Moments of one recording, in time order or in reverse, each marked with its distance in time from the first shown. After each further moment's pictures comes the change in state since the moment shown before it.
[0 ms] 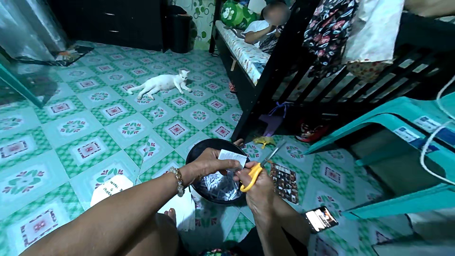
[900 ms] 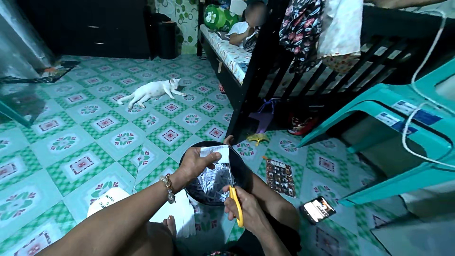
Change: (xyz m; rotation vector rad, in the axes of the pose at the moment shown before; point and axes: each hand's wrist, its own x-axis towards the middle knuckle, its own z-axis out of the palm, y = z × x) left_hand 0.007 -0.006 0.002 -0.023 0.262 0.167; right_hand -0.036 -0.014 -0.040 -0.420 -0.498 0.264
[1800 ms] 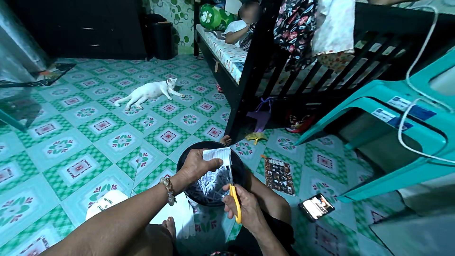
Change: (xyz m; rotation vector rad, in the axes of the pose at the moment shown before) left_hand 0.000 0.006 0.008 0.121 -0.066 -0.013; right_hand 0.004 0.012 0.005 0.101 0.118 -0.100
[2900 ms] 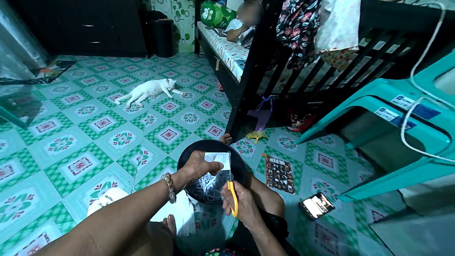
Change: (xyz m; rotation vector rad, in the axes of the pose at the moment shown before) left_hand 0.004 -0.004 0.002 -0.090 -0.081 -0.170; right_hand 0.009 0.003 0.007 0.006 -0.006 0.105
